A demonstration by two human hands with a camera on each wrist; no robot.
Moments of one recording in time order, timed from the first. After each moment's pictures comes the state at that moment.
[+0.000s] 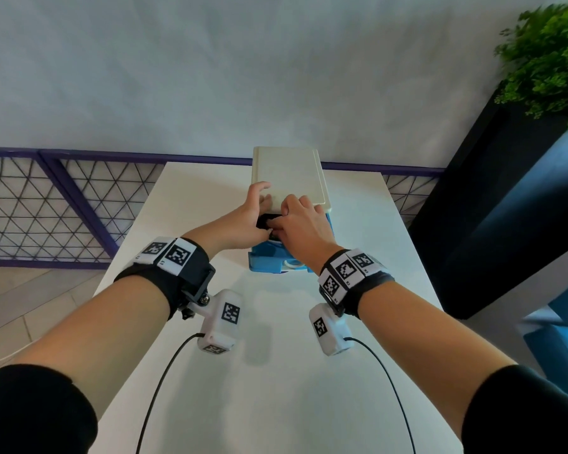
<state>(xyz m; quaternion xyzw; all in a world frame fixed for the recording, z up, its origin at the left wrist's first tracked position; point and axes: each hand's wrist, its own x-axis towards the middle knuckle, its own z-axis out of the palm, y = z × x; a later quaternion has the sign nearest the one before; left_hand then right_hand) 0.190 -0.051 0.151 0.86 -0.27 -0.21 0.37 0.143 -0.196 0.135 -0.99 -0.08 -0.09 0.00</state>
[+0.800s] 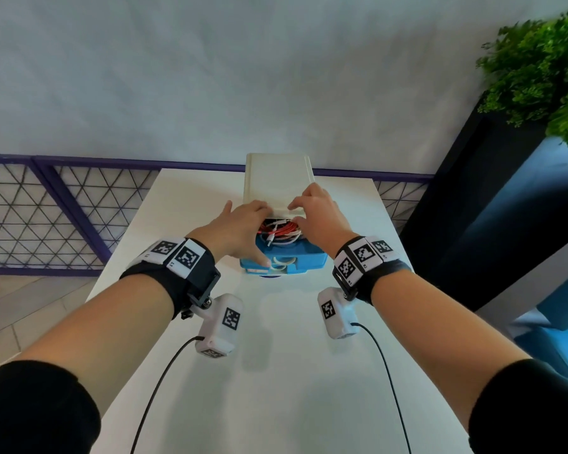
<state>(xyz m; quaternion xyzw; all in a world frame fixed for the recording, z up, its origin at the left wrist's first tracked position) 0.189 -0.060 0.153 0.94 -0.34 -0.09 0.05 0.147 -0.236 0.156 -0.98 0.01 -0.09 0.18</state>
